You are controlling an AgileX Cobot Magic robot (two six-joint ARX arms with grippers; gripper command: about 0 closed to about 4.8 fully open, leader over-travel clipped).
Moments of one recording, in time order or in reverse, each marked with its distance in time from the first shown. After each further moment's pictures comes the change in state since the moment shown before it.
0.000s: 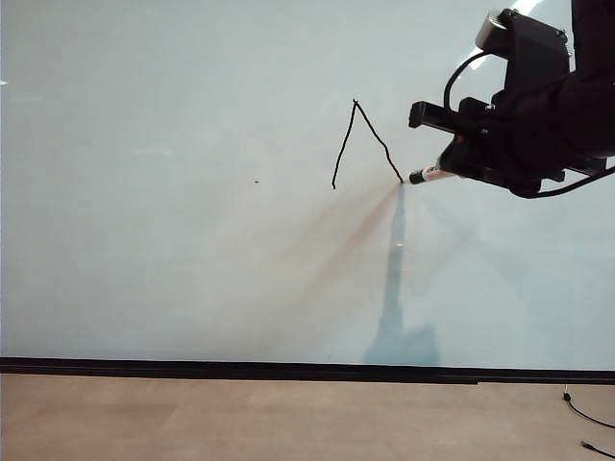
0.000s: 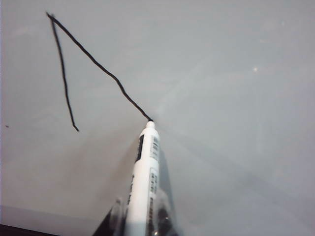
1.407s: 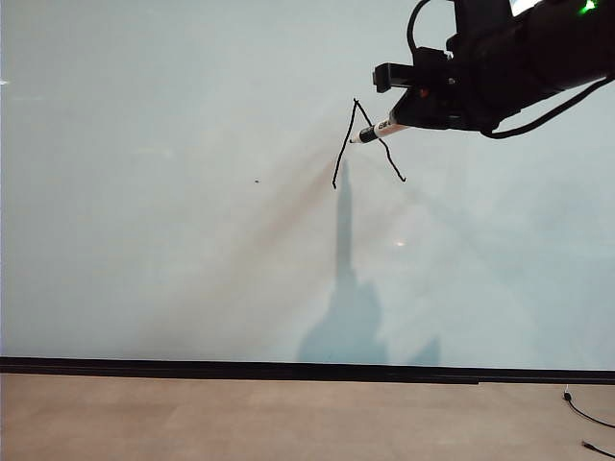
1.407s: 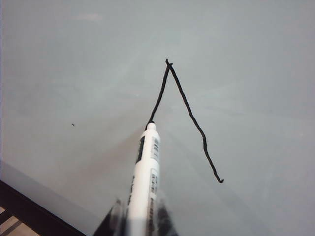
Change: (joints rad) left arm 0.000 0.000 0.000 0.000 0.000 0.000; right arm 0.055 -0.111 0.138 -0.243 -0.139 -0.286
